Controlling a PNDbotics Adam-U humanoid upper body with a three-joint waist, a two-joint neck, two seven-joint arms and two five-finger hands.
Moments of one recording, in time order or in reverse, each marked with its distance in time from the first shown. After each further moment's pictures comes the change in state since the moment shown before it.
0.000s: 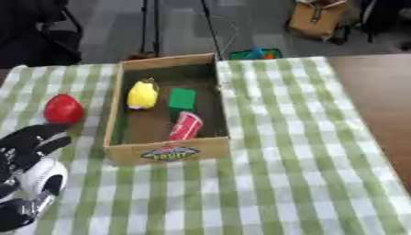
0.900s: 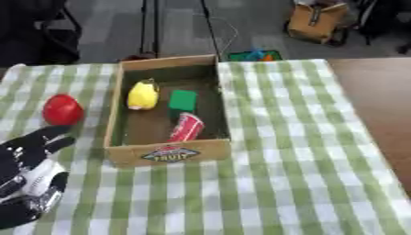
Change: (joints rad) left arm -0.026 -0.042 0.015 0.020 -0.035 0.036 -0.117; right arm -0.003 0.008 0.000 0.000 -0.006 0.006 -0.008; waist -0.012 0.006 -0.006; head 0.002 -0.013
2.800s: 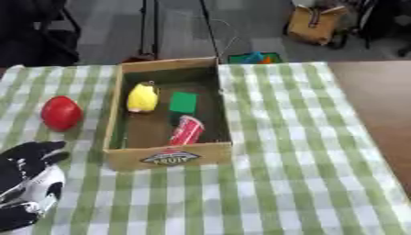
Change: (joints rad) left arm -0.008 -0.007 0.040 0.112 -0.106 -0.001 -0.101; right arm -0.001 0.001 -0.001 0.000 -0.007 0.006 -0.010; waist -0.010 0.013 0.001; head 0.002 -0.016
